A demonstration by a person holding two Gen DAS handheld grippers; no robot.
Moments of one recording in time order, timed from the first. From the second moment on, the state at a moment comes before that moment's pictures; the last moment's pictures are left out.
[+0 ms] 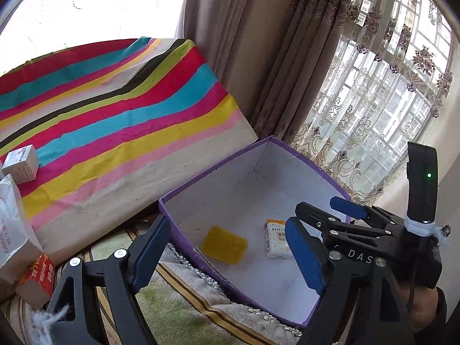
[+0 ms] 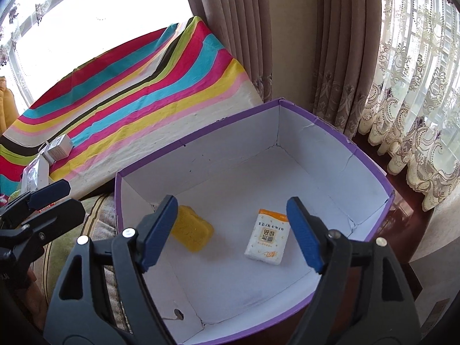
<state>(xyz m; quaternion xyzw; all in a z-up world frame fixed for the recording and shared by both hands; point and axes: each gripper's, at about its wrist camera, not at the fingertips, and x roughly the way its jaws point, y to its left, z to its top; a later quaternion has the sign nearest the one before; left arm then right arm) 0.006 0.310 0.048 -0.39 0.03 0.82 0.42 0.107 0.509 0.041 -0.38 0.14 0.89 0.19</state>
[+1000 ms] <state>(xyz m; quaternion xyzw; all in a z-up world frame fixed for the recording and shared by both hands) 0.004 0.132 0.048 -0.37 -0.09 0.88 0.29 0.084 0.413 0.050 -0.40 0.11 0.91 0.08</state>
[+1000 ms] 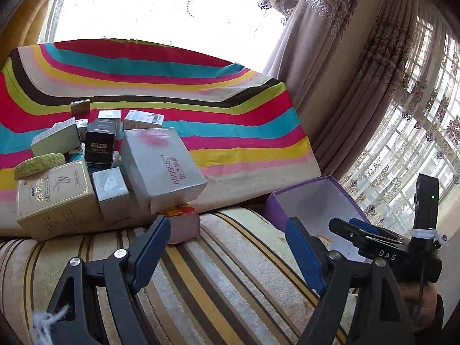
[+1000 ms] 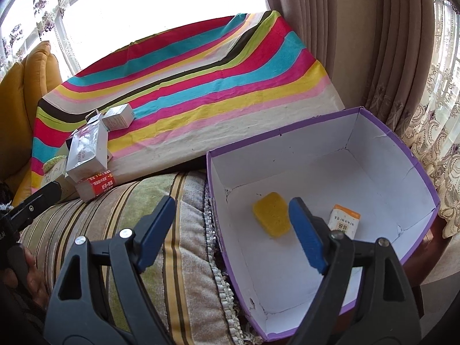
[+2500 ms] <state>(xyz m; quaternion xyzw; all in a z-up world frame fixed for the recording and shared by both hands) -0.092 -0.024 0.021 -0.41 -0.19 0.89 0.06 -0.044 0.232 0.049 -0.40 0.00 0.91 -0.11</state>
